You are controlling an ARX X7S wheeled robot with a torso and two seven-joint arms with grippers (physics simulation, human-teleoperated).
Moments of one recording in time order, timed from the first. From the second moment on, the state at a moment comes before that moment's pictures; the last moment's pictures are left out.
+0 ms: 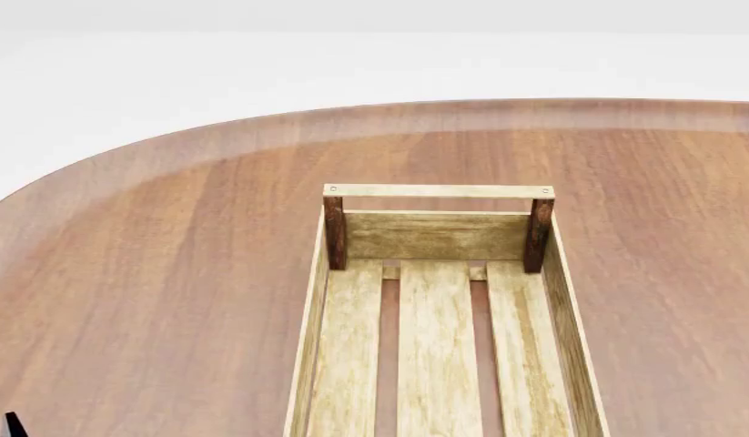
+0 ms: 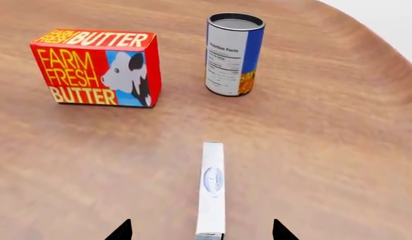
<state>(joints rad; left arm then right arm) 0.16 -0.35 0.31 0.13 0.12 0.74 -0.68 -0.20 0.31 0.27 0.31 0.59 -0.14 0.77</state>
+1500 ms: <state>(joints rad) 0.15 -0.36 0.32 0.12 0.12 0.72 -0.70 -0.10 0.31 0.30 0.53 0.65 -0.21 0.63</state>
